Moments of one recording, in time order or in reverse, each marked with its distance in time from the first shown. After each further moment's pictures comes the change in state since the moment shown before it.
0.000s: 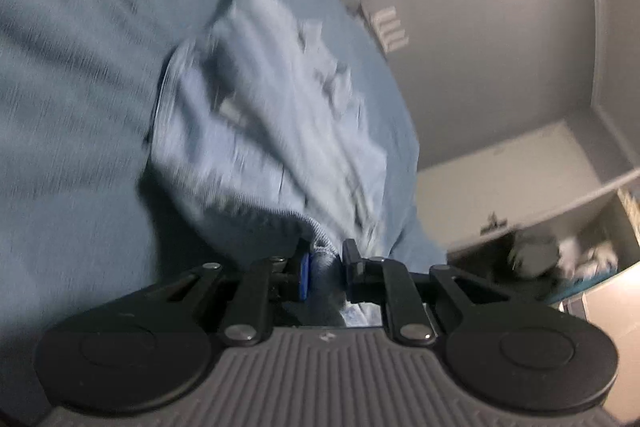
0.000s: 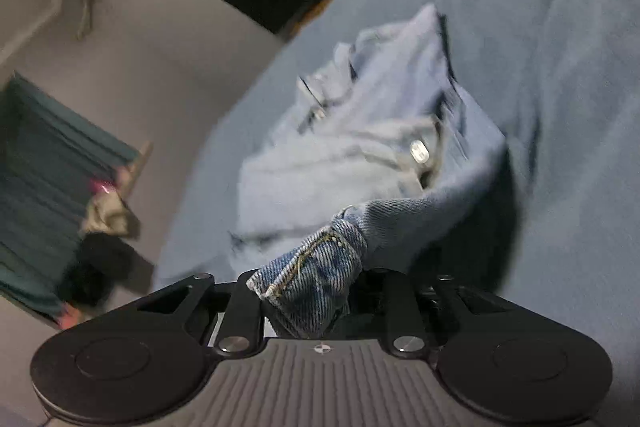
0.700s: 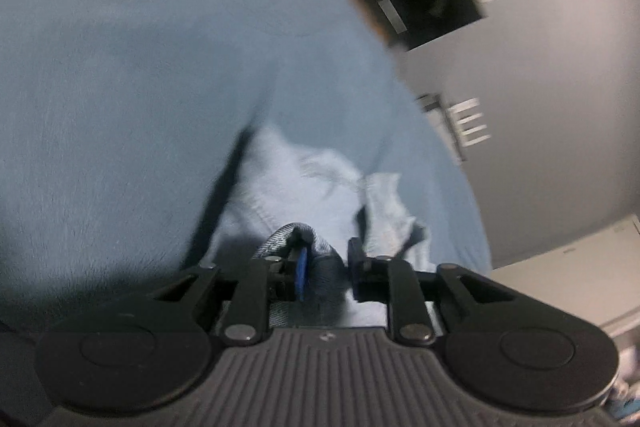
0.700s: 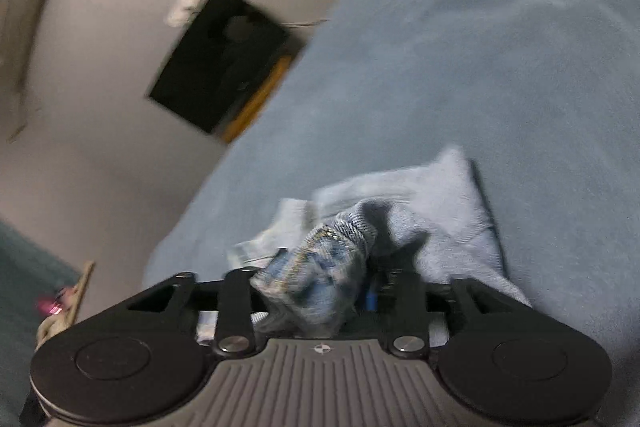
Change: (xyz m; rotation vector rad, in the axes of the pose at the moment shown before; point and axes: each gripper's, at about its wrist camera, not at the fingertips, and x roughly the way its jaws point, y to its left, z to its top) left arm 0.145 0.012 0.204 -0.126 -0.186 0.235; right arm 0.203 -0.029 0.211 0.144 -0.261 -0.202
